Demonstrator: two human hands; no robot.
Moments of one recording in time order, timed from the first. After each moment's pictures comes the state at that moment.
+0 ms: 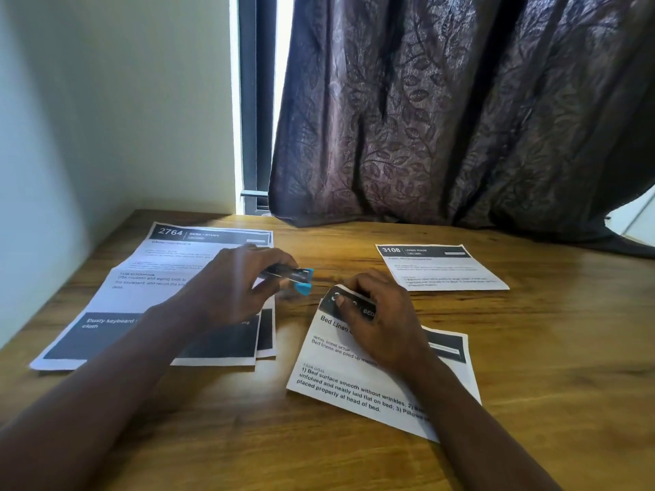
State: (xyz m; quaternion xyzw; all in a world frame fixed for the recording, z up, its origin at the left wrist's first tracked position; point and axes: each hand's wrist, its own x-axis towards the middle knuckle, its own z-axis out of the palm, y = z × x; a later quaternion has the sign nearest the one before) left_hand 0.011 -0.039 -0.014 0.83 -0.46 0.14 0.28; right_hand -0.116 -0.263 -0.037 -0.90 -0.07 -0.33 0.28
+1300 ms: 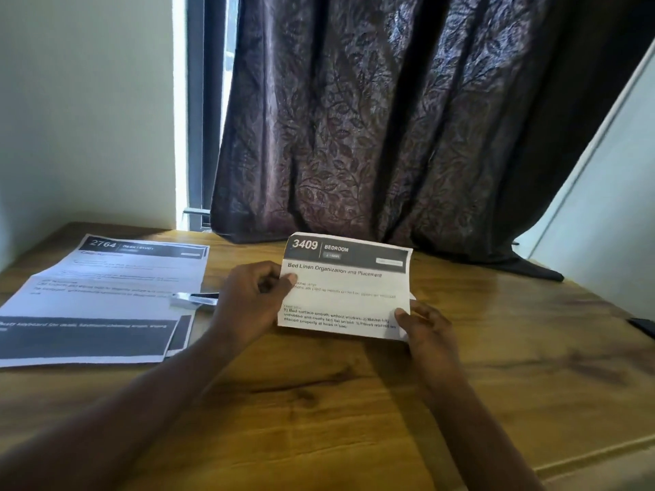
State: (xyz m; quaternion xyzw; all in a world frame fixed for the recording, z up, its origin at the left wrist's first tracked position) left_hand -0.091 -0.163 -0.001 0.74 -0.26 0.08 0.62; right_hand -0.237 -0.370 0.002 -0.64 0.32 -0.30 0.63
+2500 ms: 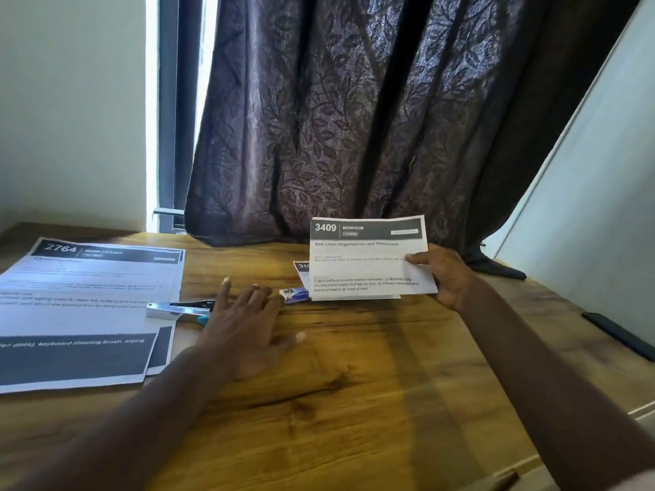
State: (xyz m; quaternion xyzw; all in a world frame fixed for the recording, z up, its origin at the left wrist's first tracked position) left_hand -0.069 -0.161 -0.023 0.91 -0.41 0.07 0.07; right_hand -0.173 -0.466 0.085 -0.67 0.29 -0.24 0.64
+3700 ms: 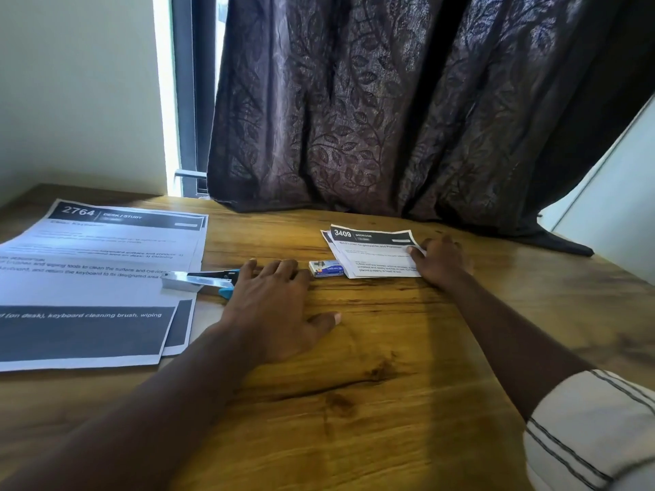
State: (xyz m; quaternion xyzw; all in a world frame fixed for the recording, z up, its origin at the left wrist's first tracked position) left_hand -0.067 -0.167 -0.020 0.91 -0.39 0.05 0.08; right_hand -0.078 -0.521 -0.017 -0.93 0.35 -0.13 -0.02
